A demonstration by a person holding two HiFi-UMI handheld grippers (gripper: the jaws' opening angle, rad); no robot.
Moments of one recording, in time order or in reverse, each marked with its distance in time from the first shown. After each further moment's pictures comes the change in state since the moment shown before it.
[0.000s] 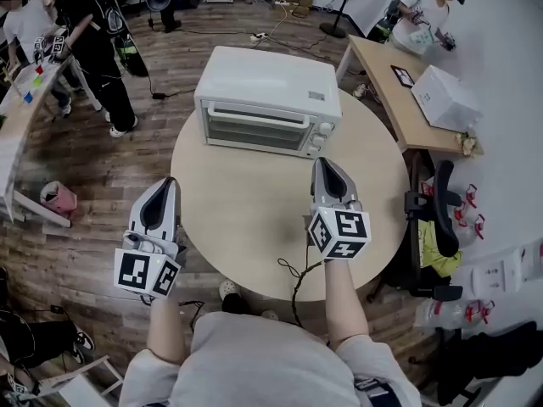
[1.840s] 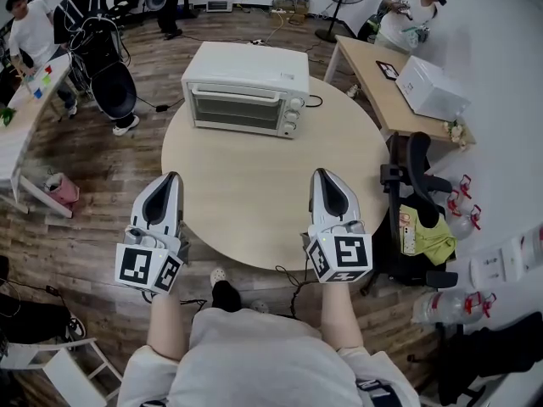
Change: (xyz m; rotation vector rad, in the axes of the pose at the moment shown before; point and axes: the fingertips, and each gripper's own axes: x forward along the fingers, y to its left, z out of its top) left arm -0.069 -0.130 0.030 0.044 -0.042 -0.008; right arm -0.179 -0.011 0.046 -0.054 -0.145 0.054
